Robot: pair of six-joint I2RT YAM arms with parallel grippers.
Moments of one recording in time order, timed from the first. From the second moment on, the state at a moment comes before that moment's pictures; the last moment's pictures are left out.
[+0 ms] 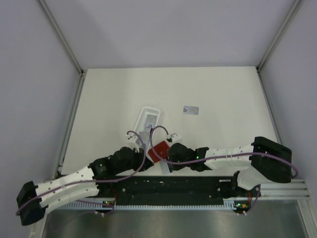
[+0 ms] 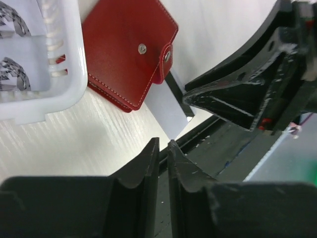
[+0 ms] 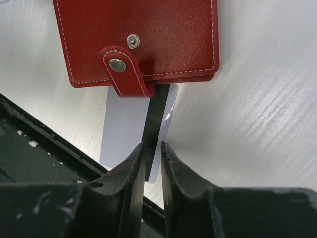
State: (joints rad) left arm -0.98 0.56 0.24 -0.24 -0.02 -0.87; right arm 1.23 1.45 0.63 -0.09 0.21 0.74
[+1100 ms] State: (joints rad) left arm -1.19 1.05 0.28 -0.03 -0.21 -1.08; right arm 1.23 1.45 0.58 0.01 0.11 0.80
